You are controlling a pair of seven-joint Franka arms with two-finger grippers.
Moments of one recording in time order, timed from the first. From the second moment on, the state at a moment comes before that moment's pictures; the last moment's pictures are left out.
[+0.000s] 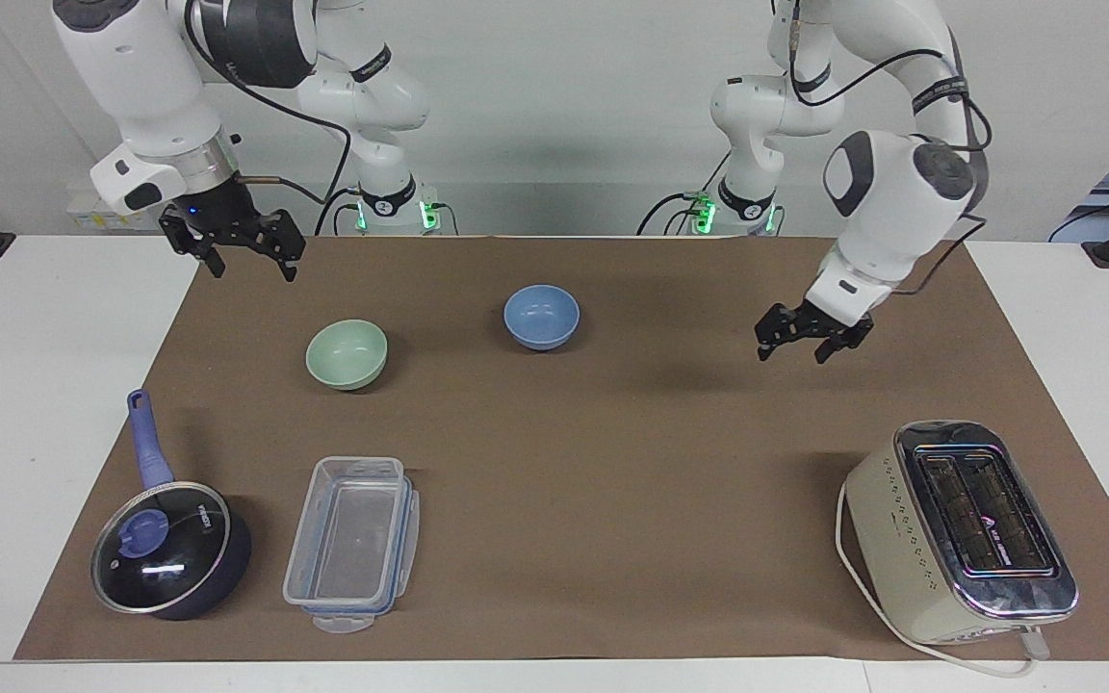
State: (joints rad) left arm -0.05 0.03 -0.04 -1.77 -0.06 1.81 -0.01; right arm -0.13 -0.10 0.07 -1.95 -0.02 1.78 0.01
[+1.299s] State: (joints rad) left arm -0.03 0.04 -0.04 -1.61 -0.03 1.62 -0.01; right arm -0.18 -0.07 0.07 -2.46 -0.02 2.34 -0.01
